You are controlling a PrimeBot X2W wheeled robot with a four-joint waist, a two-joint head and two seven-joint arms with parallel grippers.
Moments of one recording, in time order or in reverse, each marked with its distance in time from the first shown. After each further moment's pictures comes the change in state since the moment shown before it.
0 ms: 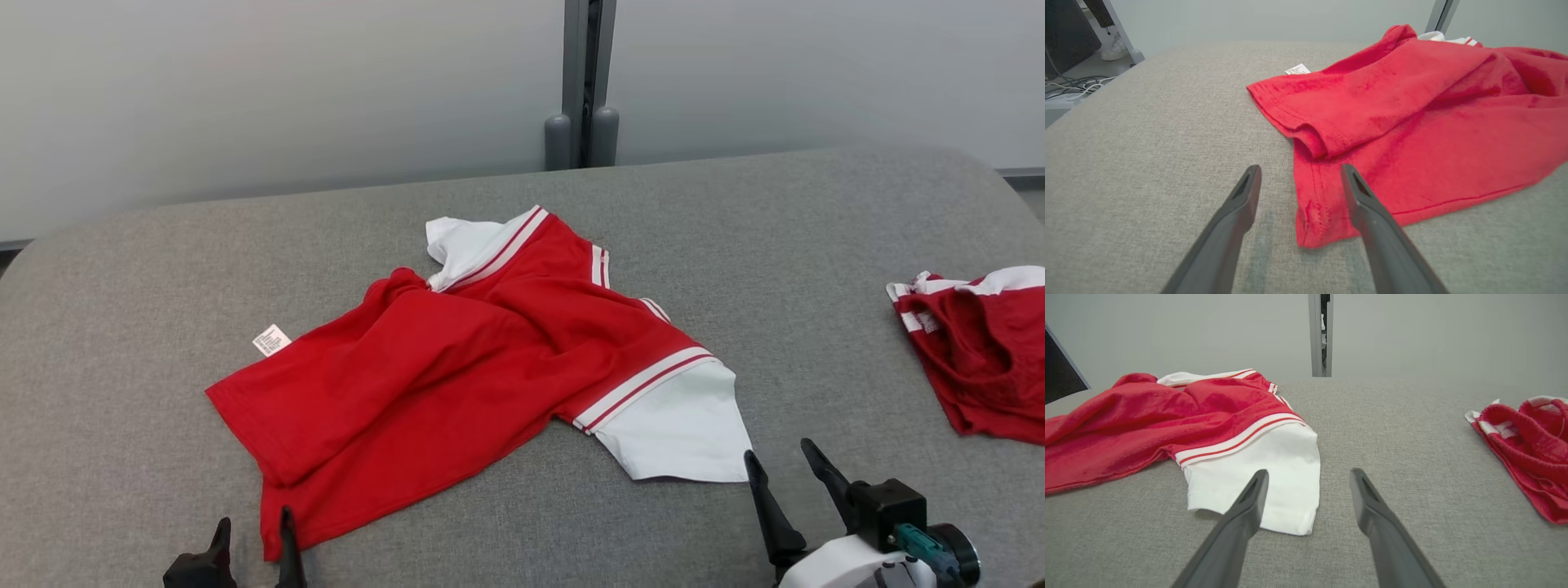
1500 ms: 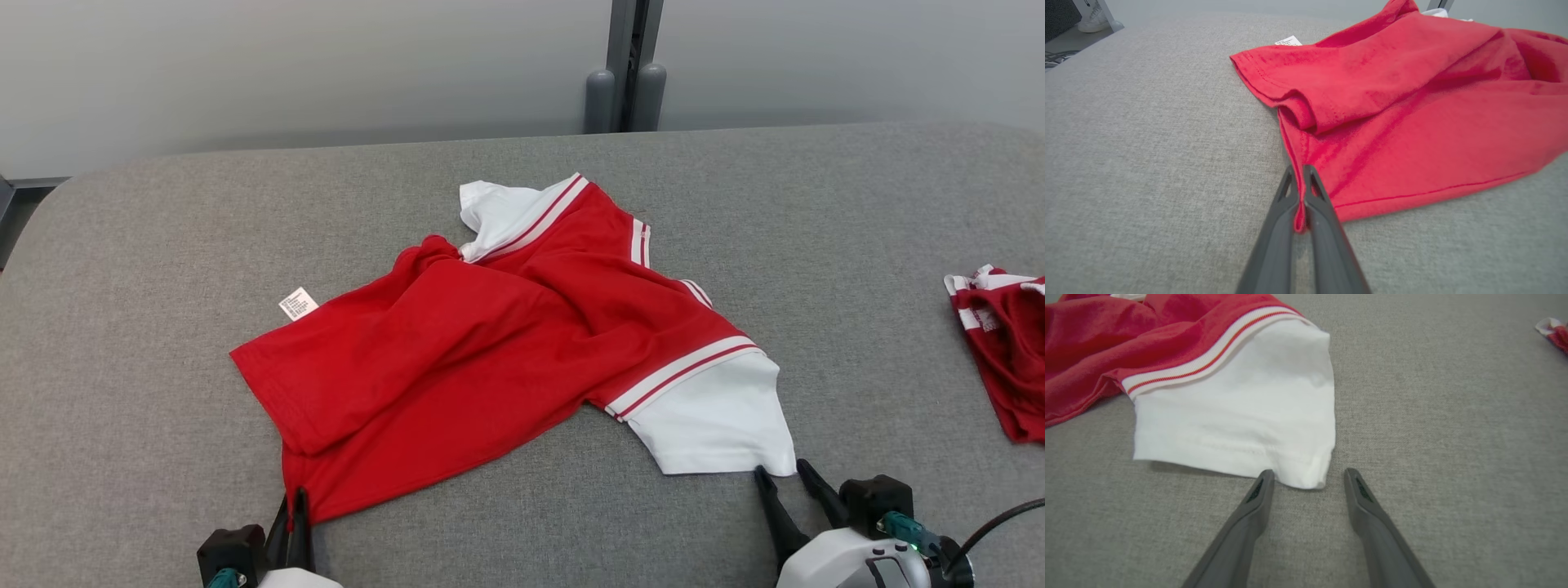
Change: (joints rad) left arm -0.053 0.000 -0.100 0.024 -0.072 -0.003 0.000; right arm -0.108 -0.003 0.028 0.260 0.049 0.000 -0.001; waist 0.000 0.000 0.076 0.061
